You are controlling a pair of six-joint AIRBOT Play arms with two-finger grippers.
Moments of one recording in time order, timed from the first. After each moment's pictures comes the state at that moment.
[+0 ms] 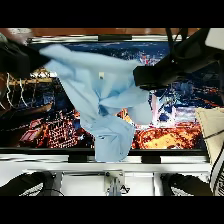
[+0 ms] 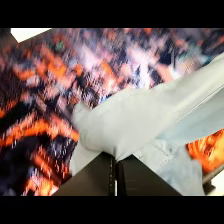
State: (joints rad) left arm -0.38 -1.12 1.92 1.31 -1.48 -1.46; right arm 0.48 -1.36 2.06 -1.43 1.82 1.83
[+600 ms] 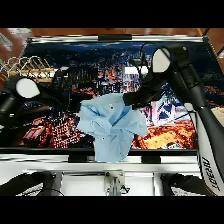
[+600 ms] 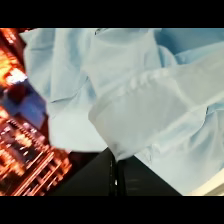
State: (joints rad) left arm -0.39 -1.19 1.23 1.25 -1.22 -1.54; right arm 0.48 -1.45 1.70 -1.37 1.74 1.77
